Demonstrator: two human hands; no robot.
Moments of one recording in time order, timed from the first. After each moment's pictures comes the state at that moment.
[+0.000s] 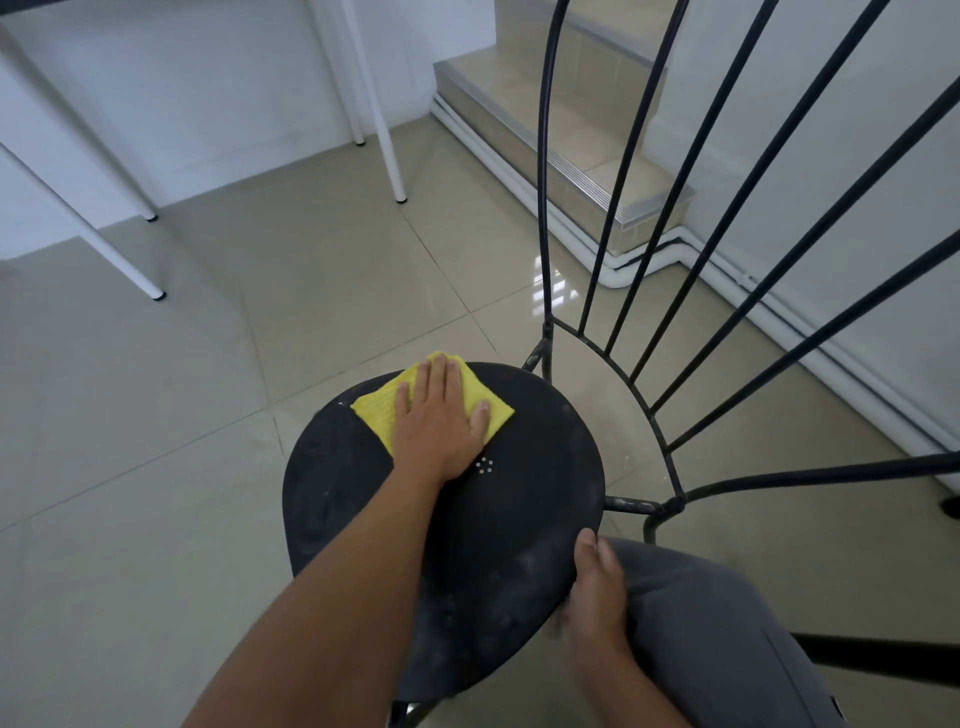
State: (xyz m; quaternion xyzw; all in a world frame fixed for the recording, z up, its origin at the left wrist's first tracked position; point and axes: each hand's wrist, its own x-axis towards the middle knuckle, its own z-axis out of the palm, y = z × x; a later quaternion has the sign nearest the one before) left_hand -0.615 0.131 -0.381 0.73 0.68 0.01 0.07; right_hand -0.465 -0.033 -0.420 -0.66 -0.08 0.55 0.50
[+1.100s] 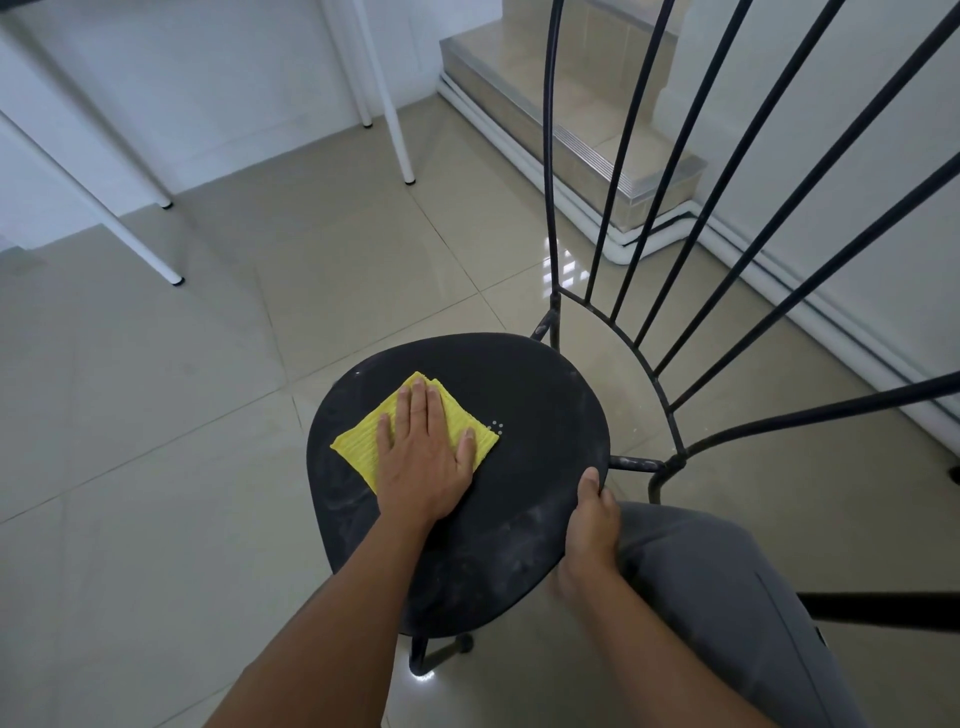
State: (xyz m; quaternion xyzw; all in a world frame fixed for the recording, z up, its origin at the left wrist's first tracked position) left_hand -0.643 0.045 -0.385 0.70 0.71 0.00 0.04; right_hand -0.479 -0.016 -0.392 -0.69 -0.05 0.54 0.48
